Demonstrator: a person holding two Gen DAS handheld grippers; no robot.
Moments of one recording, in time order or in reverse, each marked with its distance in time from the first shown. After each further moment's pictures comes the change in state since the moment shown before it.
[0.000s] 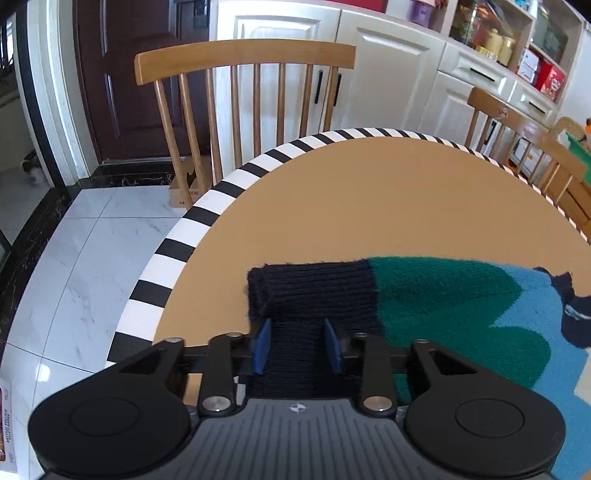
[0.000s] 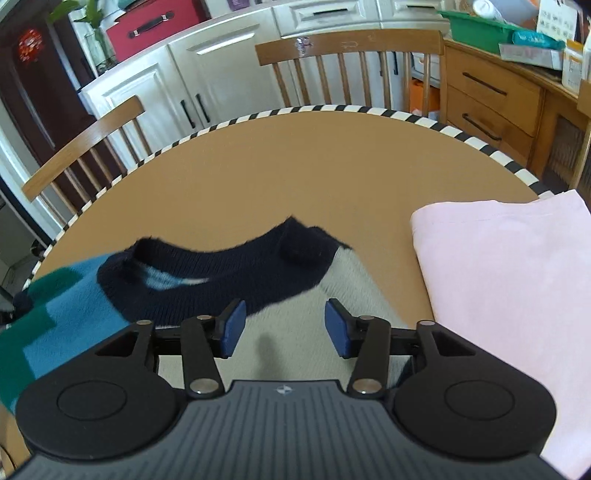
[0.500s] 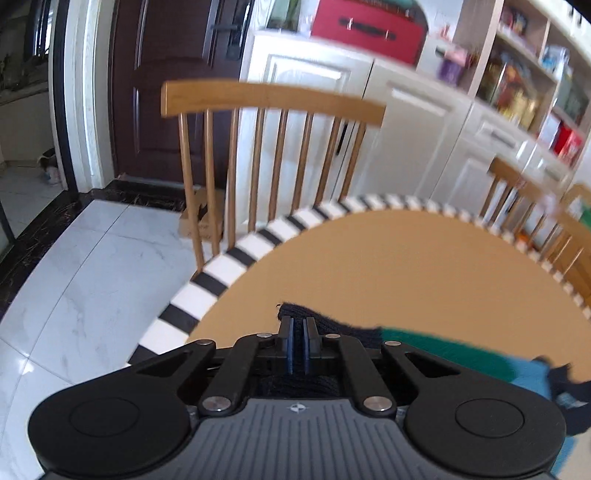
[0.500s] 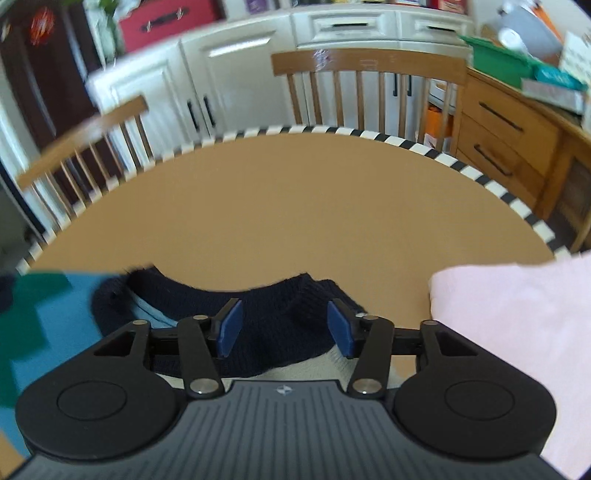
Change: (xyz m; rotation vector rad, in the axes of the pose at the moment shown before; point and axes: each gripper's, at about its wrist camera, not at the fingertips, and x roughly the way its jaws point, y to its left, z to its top) left arm 0.000 0.002 0.030 -0.123 -0.121 0.027; right arm 0.035 0.017 0.029 -0.142 -0.005 -0.057
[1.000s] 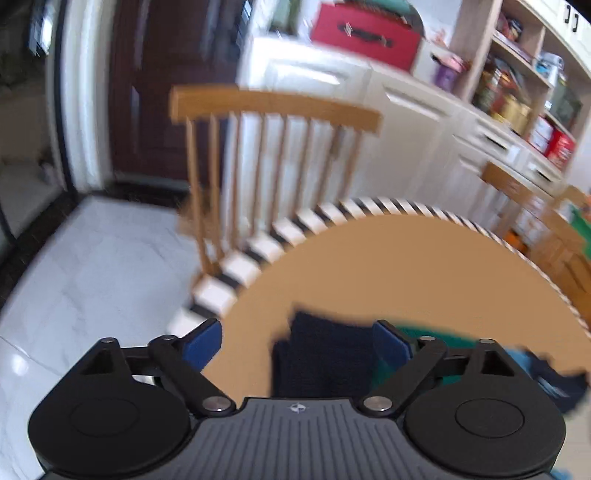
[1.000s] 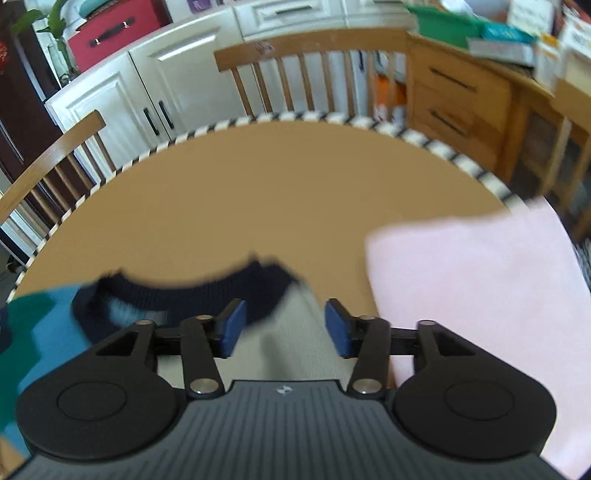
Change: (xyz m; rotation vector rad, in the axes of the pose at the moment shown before) left arm -0.038 0.026 0.000 -0.006 0.025 -0.086; right arm -0.049 -0.041 -0.021 0.212 0.037 -0.021
